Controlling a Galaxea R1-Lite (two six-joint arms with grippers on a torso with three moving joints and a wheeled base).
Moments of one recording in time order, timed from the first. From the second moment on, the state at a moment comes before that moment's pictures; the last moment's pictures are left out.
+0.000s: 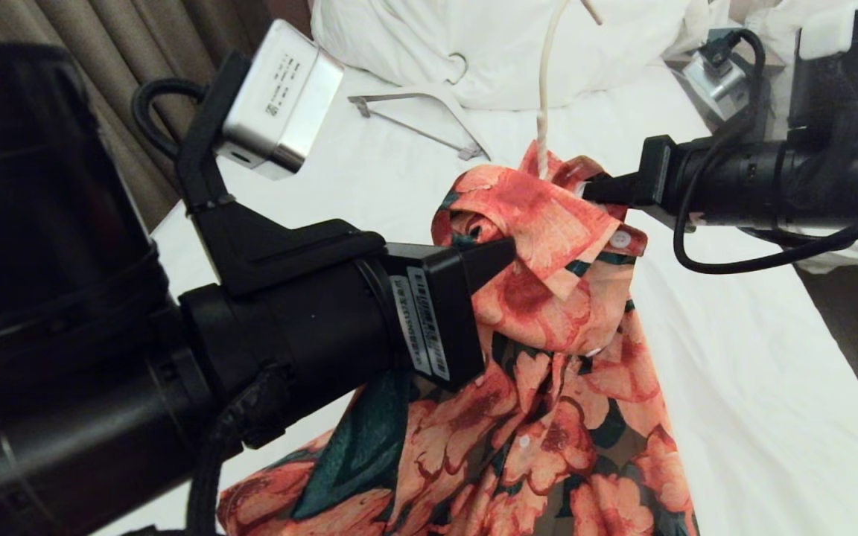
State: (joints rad) left arm -1.11 1.42 -0.94 -0.51 0.24 -0.22; right arm 0.43 1.66 -1.48 0.00 0.34 0.41
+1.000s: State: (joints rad) left arm -1.04 1.47 -0.77 -1.15 0.13 -0.26; right arm 0.63 1.49 -1.56 0.06 0.31 0.41
